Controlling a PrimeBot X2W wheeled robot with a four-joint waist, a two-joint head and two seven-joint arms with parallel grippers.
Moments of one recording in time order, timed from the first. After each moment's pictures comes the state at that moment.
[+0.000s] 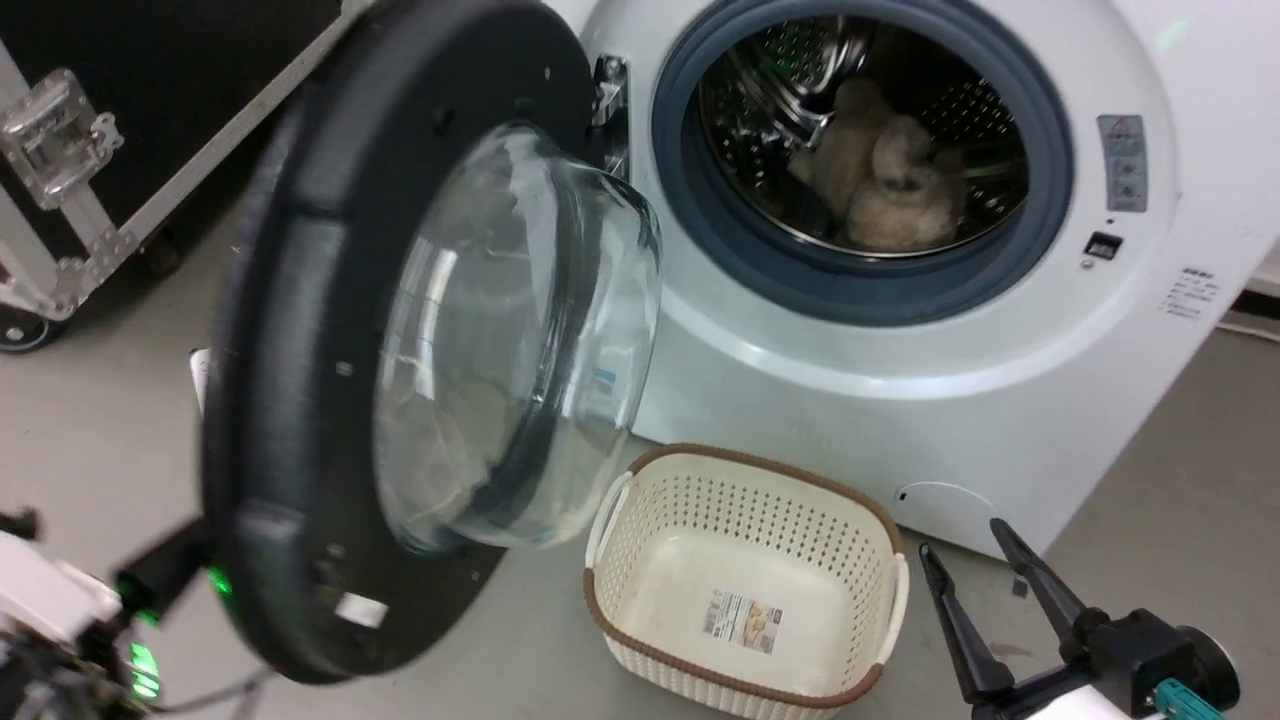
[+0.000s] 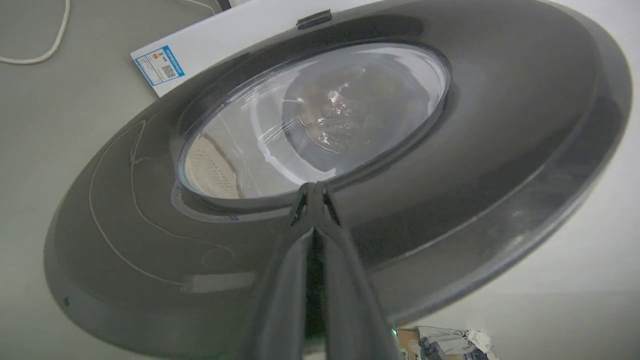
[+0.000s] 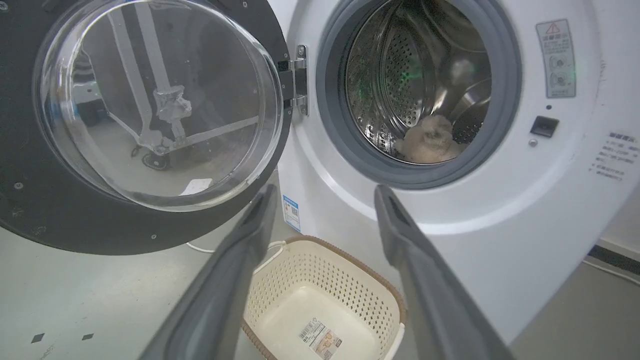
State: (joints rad) left arm -0.24 0.23 0.51 0.18 -1.31 -0.02 1.01; right arm 0.03 -0.15 0.12 0.11 0.13 0.13 -0.26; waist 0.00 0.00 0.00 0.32
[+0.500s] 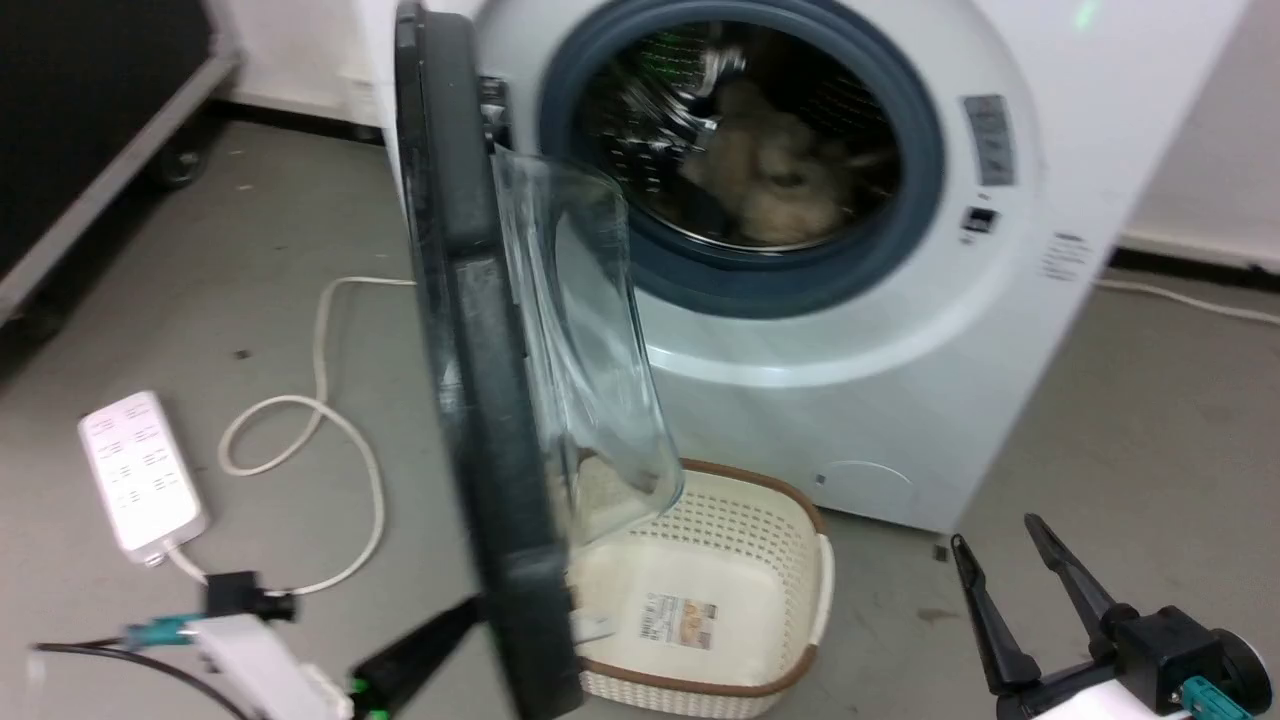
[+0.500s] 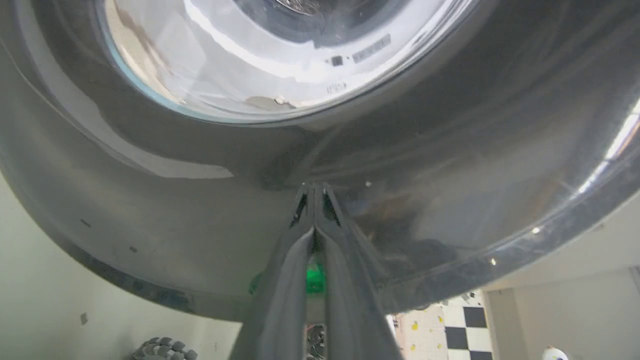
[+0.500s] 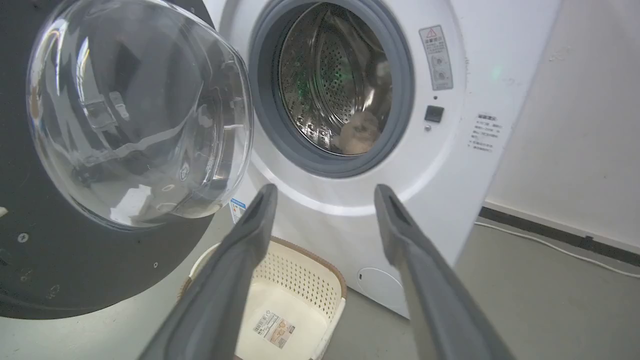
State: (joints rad) left arm 0.01 0.06 0.22 -0.03 -1.41 -0.03 0.95; right arm 0.04 -0.14 0.06 0.11 0.10 0.13 -0.26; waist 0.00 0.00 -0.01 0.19
